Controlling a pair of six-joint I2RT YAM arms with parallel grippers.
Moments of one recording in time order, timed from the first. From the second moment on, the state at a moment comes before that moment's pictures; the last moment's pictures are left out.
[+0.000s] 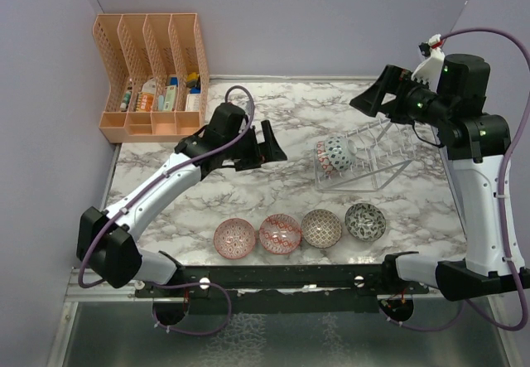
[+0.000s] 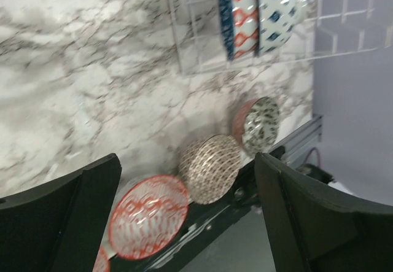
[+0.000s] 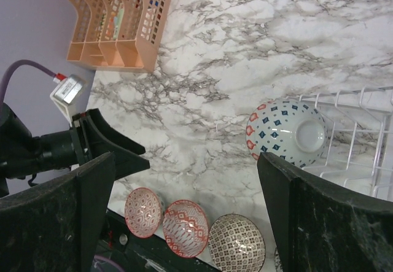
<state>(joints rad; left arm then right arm) -0.59 1.38 1.19 -0.52 0.30 -0.77 0.12 1.25 1.75 -0.94 -0.38 0.39</state>
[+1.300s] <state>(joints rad) -1.14 1.17 0.78 -0.78 -0.09 -0.82 0.12 1.24 1.59 -1.02 -0.46 0.42</state>
